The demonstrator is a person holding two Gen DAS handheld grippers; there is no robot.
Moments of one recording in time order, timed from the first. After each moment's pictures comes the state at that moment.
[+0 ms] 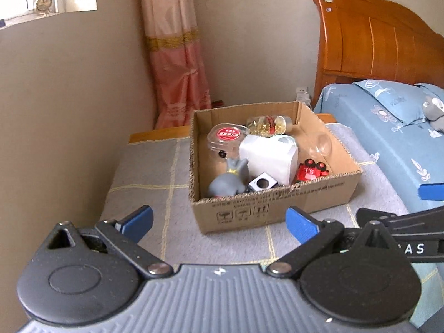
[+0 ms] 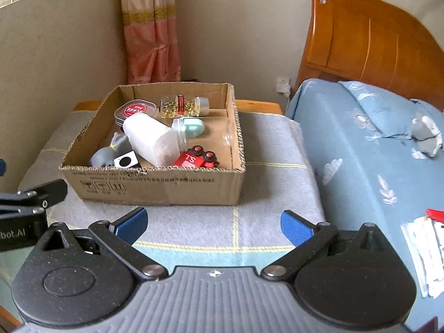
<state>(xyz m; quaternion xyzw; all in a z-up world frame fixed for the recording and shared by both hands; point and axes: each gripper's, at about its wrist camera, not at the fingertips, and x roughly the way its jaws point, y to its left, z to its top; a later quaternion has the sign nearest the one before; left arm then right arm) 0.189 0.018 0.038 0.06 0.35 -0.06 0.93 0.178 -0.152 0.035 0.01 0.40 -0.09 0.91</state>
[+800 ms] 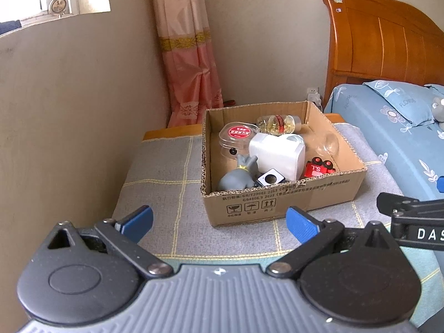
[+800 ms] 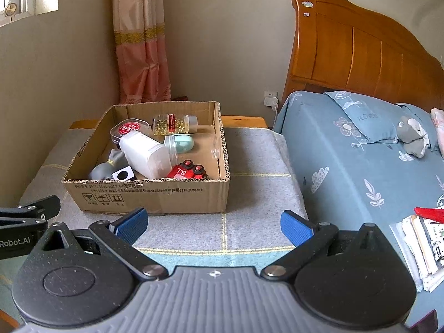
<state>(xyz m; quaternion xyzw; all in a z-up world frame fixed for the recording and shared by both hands) 0.176 0.018 0.041 0.06 0.35 -0.03 0.93 0.158 -0.156 0.052 0.01 0.36 -0.11 0.93</state>
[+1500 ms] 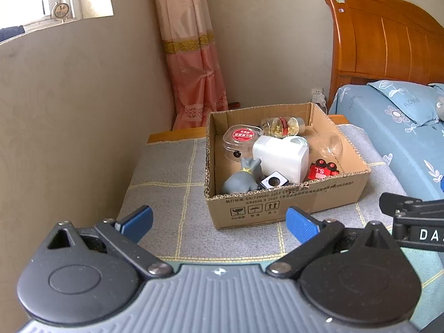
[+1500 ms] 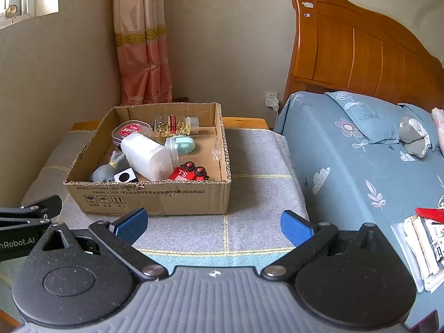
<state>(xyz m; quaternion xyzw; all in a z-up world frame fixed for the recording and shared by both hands) 0.175 0.016 0.044 0.07 0.34 -0.02 0.94 0.159 -0.157 0.054 0.02 0.36 -0.10 0.93</state>
